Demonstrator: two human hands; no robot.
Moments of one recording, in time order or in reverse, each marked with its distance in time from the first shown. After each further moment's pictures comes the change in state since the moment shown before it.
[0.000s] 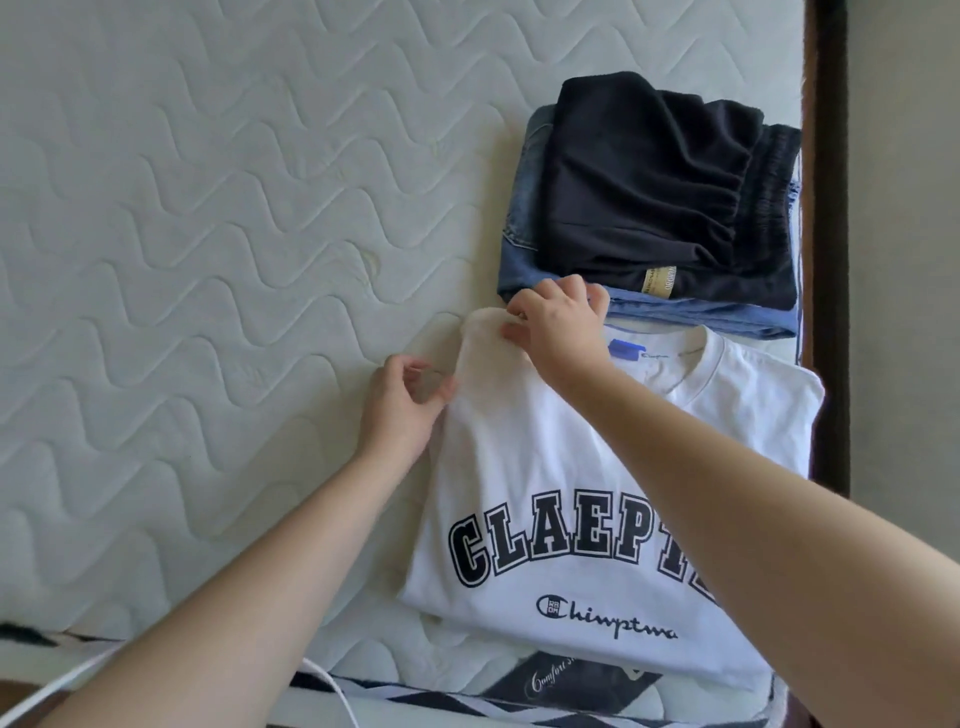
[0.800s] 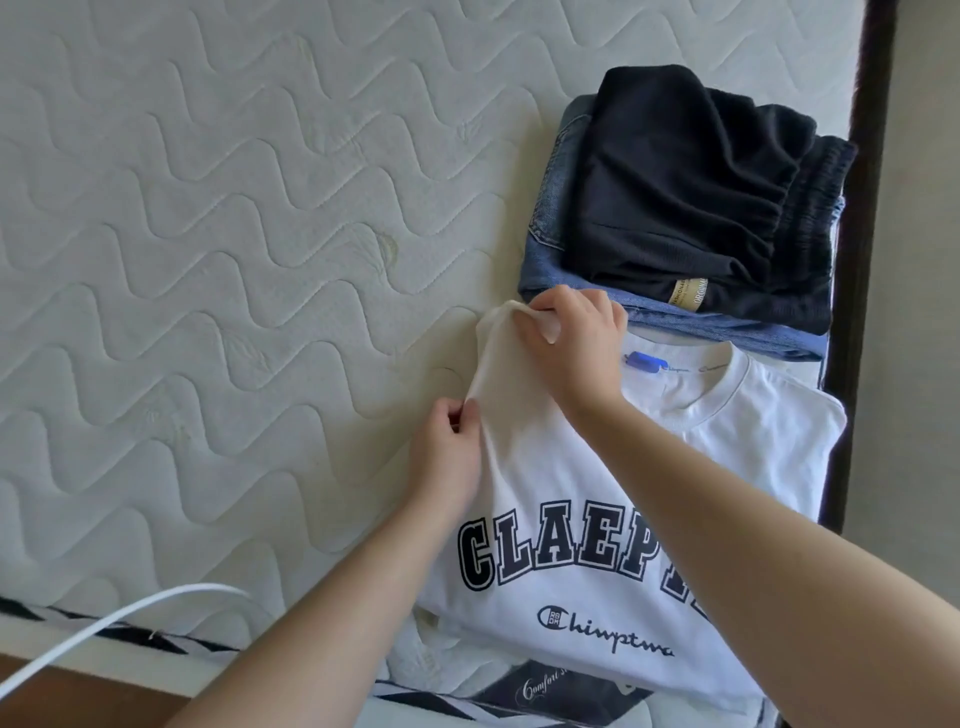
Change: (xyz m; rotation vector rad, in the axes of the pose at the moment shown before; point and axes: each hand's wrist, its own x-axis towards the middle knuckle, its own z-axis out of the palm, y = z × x) left_hand -0.041 0.003 0.037 -0.157 0.037 -0.222; right_hand -0.012 -0.020 0.002 0.367 0.257 0.106
